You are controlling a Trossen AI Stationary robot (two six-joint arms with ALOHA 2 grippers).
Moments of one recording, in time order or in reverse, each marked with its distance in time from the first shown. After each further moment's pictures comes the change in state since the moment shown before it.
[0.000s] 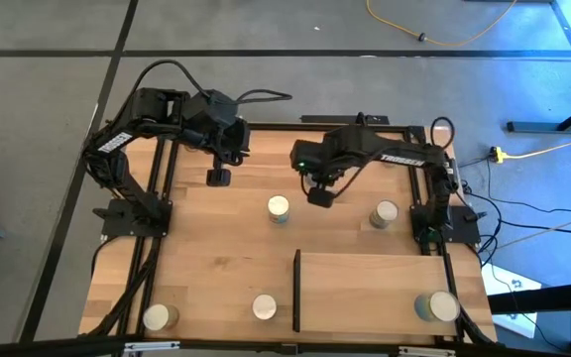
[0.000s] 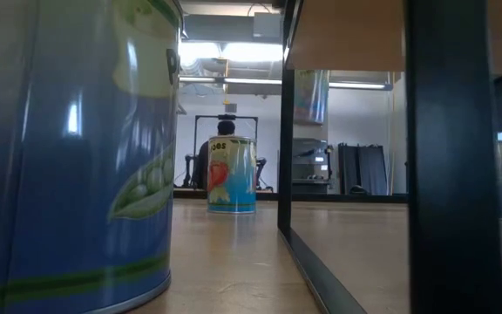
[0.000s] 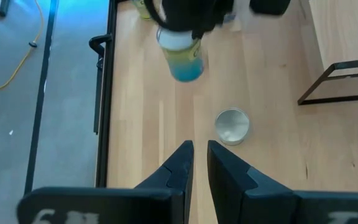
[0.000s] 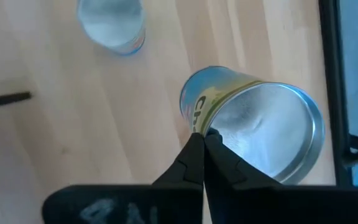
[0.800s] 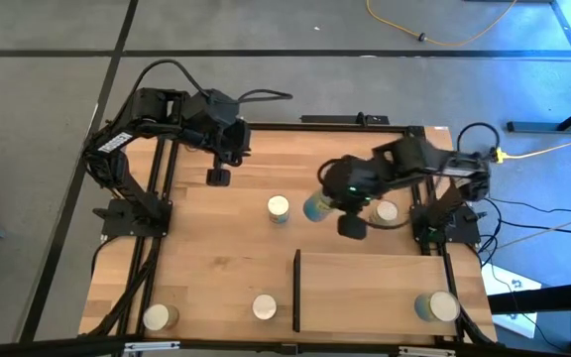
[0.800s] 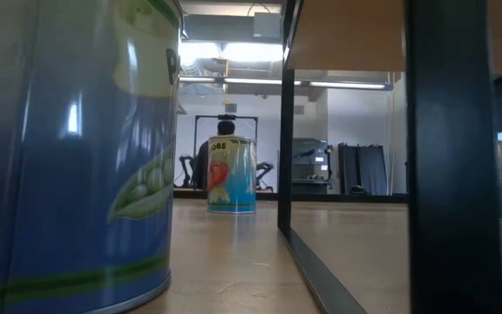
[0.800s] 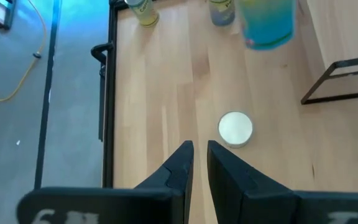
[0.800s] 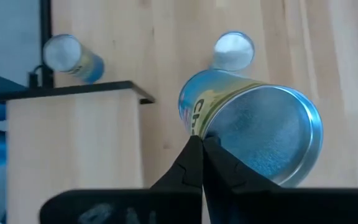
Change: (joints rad) left arm 0.000 0.000 0.000 0.018 0.000 0.049; right arm 0.250 -0.188 0.073 0.003 -0.140 0.131
